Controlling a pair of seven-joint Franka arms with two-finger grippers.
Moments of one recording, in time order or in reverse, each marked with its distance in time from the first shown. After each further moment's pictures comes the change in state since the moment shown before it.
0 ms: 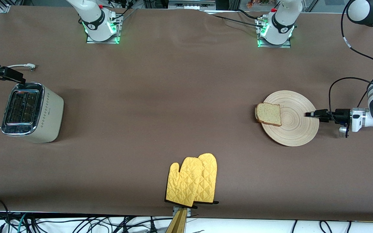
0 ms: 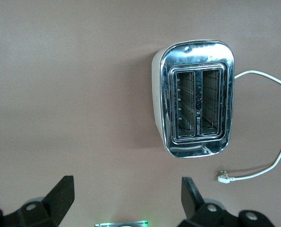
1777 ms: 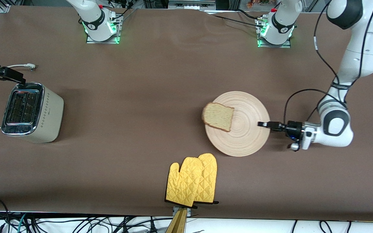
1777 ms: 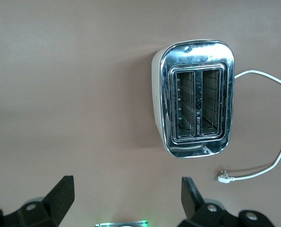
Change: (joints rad) left arm -0.281 0.002 -0.221 0.007 -0.399 0.035 -0.333; right arm -0.001 0.001 -0.001 0.000 0.000 0.000 0.000
